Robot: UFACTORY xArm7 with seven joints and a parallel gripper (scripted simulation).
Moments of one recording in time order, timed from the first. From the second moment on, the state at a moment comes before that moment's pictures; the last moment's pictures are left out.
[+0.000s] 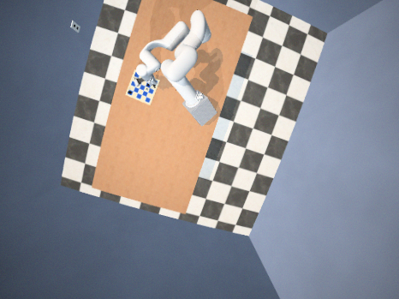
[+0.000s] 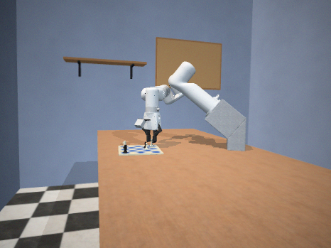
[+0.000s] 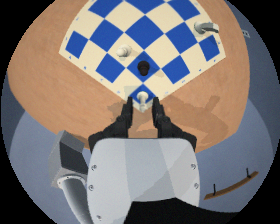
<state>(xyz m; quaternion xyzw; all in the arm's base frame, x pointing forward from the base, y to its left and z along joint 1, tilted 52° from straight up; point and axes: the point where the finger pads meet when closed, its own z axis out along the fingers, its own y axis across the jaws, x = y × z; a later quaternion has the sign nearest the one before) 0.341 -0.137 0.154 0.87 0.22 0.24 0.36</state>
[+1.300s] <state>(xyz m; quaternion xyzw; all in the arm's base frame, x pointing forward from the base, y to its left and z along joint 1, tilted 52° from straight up) 0.295 -0.096 0.203 0.87 0.22 0.24 0.36</state>
